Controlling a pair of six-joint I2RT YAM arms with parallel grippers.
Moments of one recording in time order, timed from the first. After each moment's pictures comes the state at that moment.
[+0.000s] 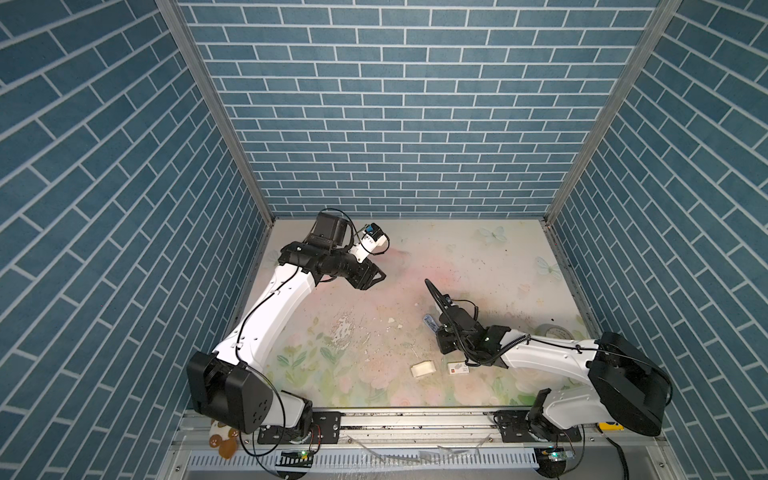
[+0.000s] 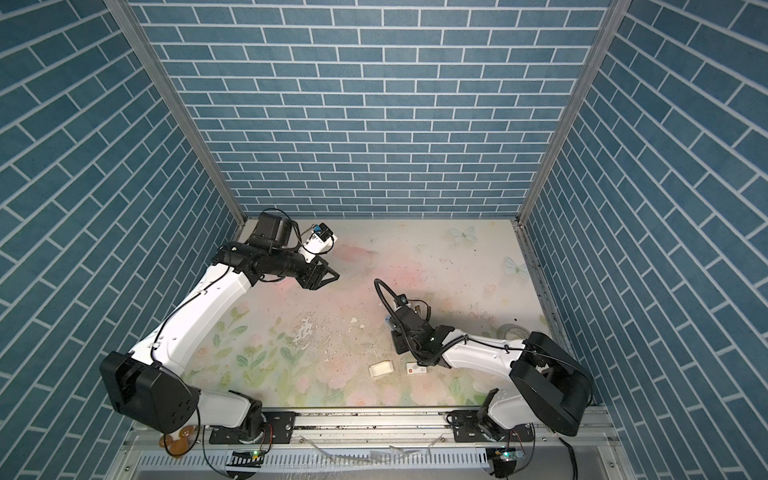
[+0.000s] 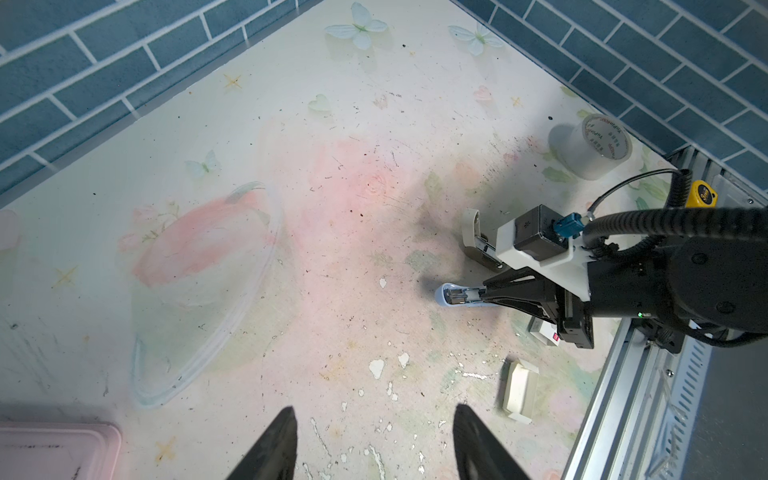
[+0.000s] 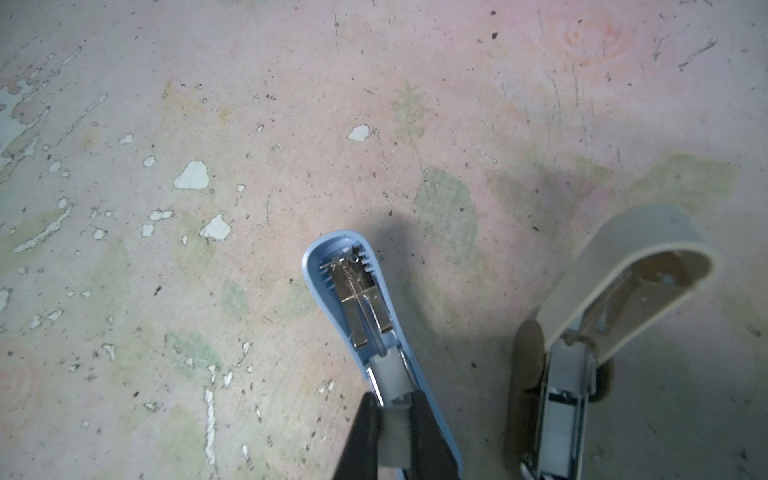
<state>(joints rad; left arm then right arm) -0.34 1.42 1.41 -0.90 0.50 0.33 0.96 1.39 0.61 -0.13 0.21 0.44</state>
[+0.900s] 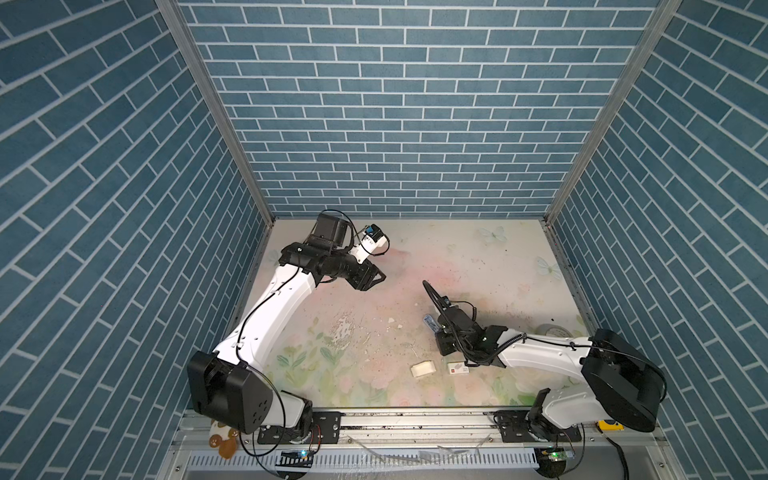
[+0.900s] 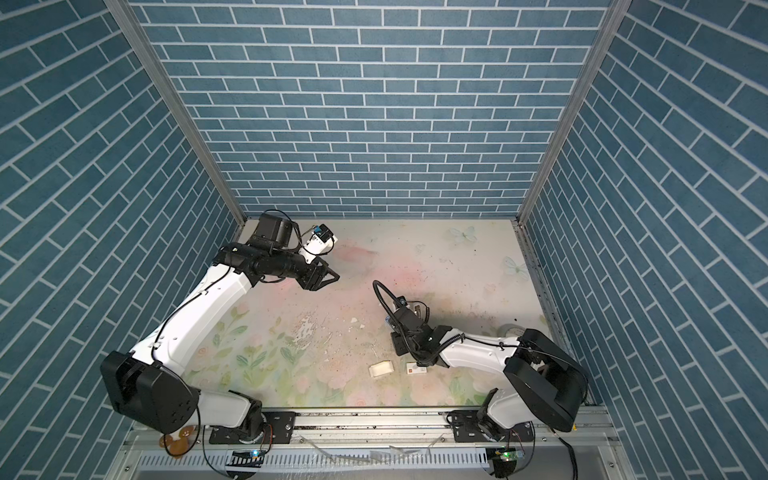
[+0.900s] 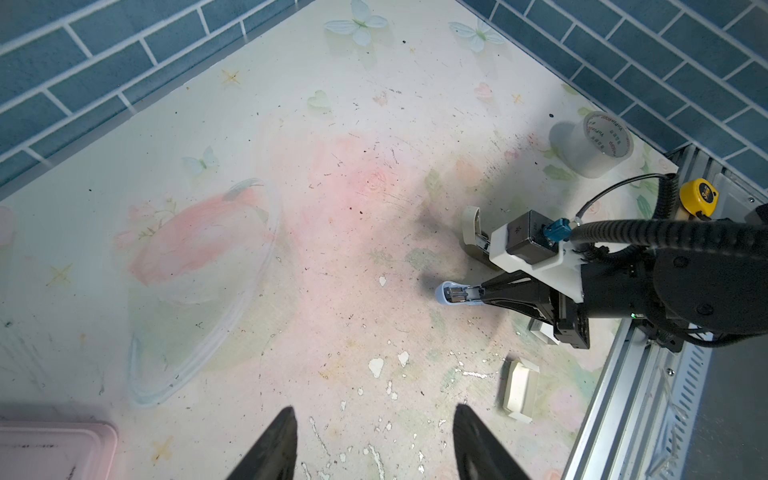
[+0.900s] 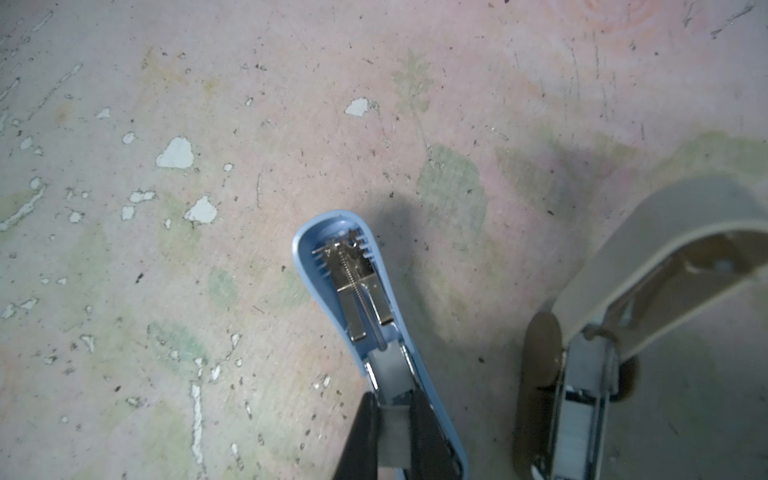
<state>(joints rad) -0.34 1.42 1.40 -0.89 0.50 0.33 0.96 1.42 0.61 -0.13 0.20 0.44</state>
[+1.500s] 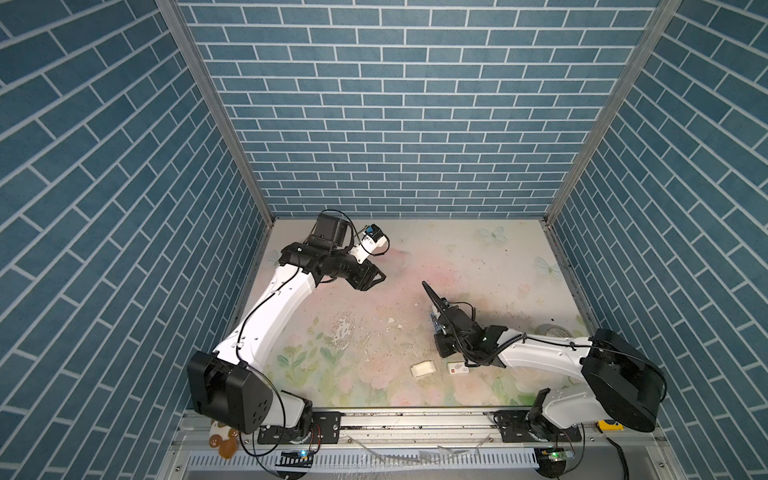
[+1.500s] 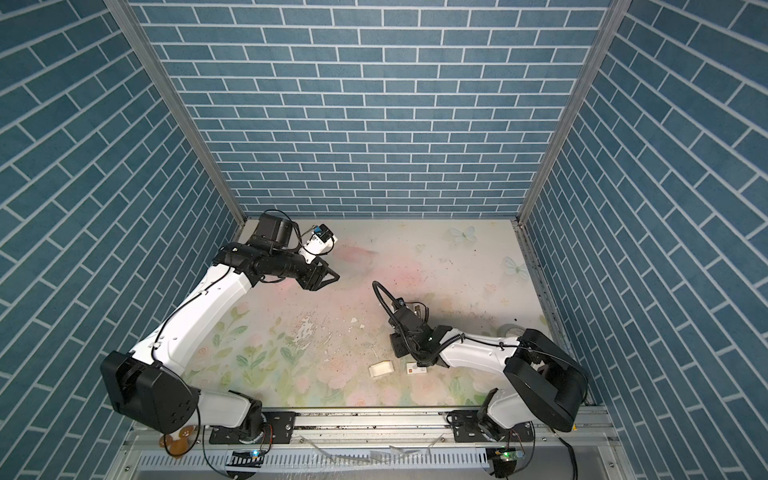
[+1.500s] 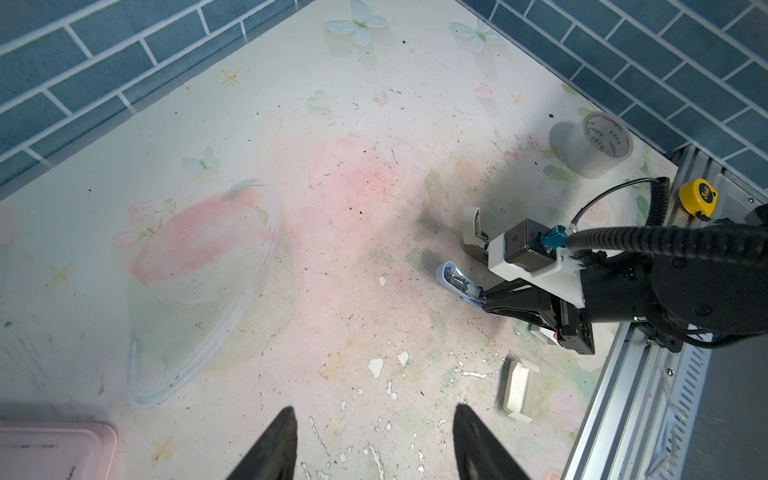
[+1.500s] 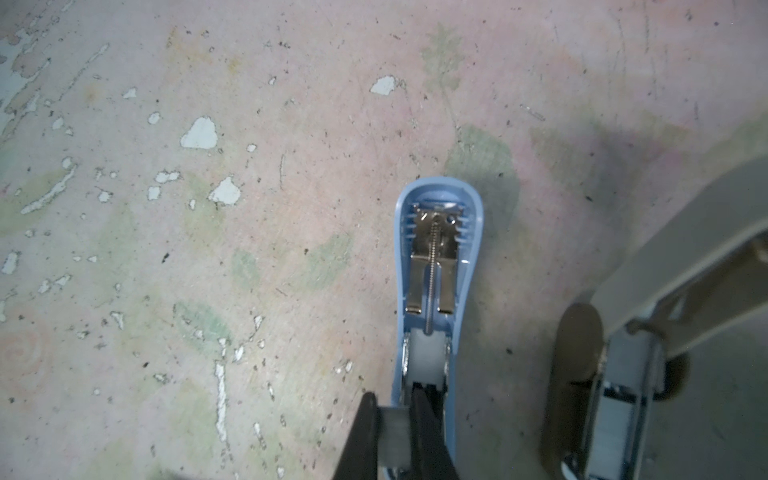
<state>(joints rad) -0.34 1.42 1.40 -0.89 0.50 0.33 0.96 1.42 0.61 -0.14 0.14 0.45</state>
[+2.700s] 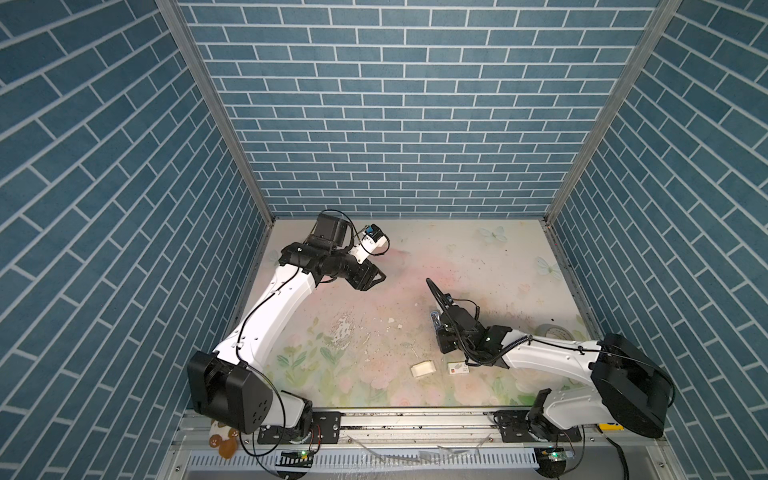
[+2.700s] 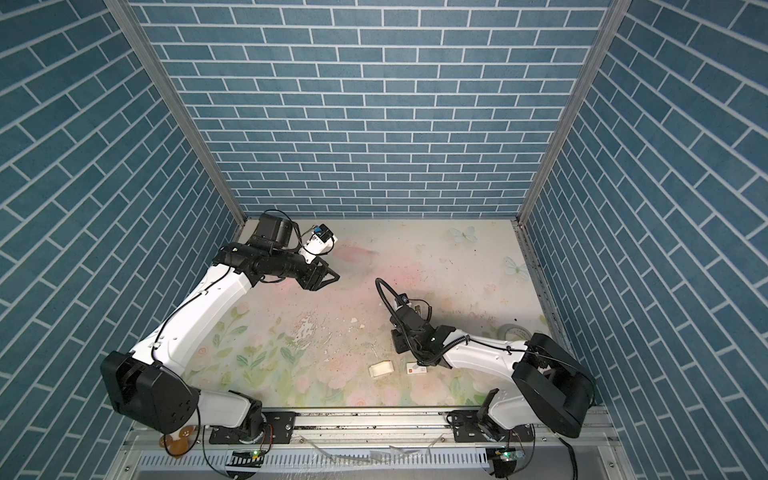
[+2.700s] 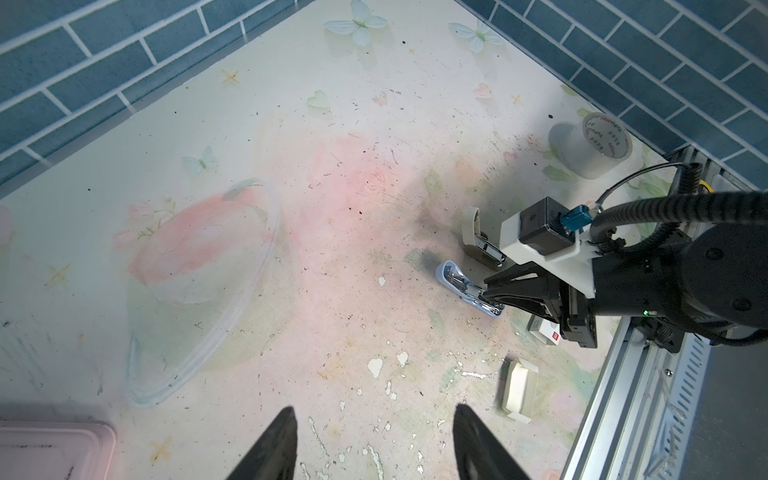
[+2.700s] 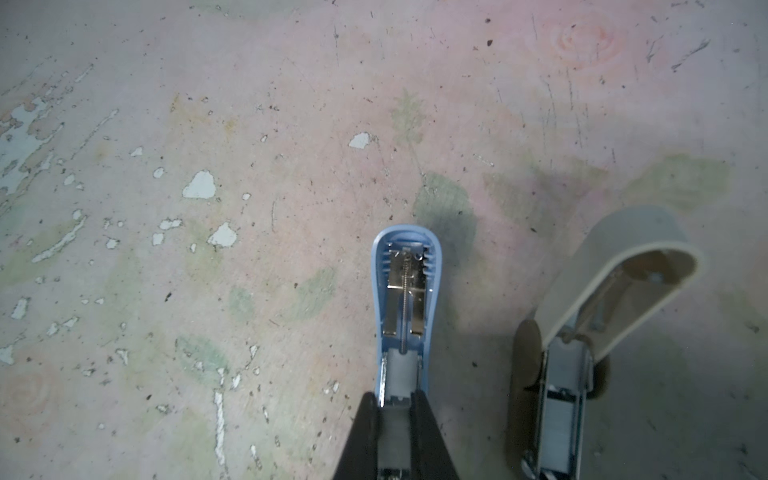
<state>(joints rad) -0.34 1.42 1.40 -0.89 0.50 0.33 0.96 1.38 0.61 -0.13 0.21 0.47</state>
